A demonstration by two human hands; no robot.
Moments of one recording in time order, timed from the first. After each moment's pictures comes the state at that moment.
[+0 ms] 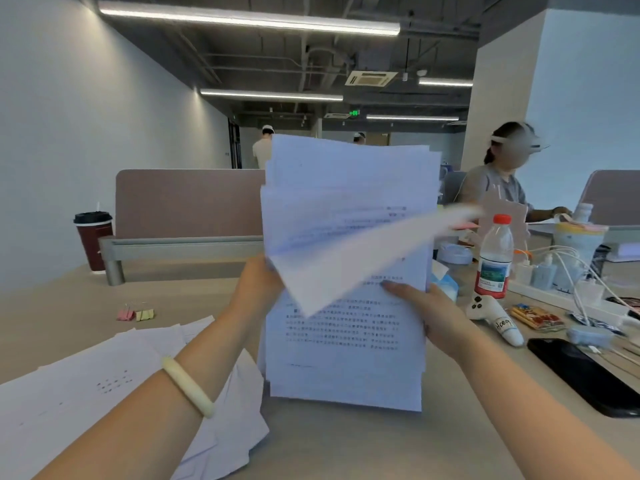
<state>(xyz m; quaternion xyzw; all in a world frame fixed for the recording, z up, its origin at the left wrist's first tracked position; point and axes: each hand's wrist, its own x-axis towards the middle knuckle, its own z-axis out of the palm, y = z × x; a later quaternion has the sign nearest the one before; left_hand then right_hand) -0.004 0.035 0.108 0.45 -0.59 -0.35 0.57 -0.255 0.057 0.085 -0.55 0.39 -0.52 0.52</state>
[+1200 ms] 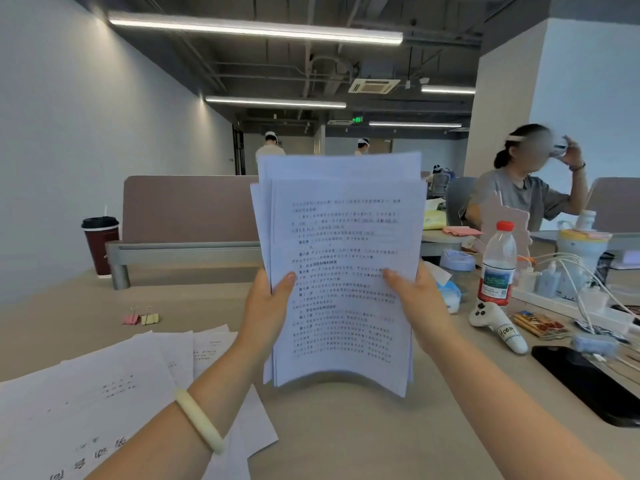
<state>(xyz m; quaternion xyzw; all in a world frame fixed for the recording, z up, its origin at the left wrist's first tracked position) -0.014 0.052 0.087 0.39 -0.55 -0.34 0.65 -0.221 0.054 0.101 -0.54 0.43 -0.63 0.36</state>
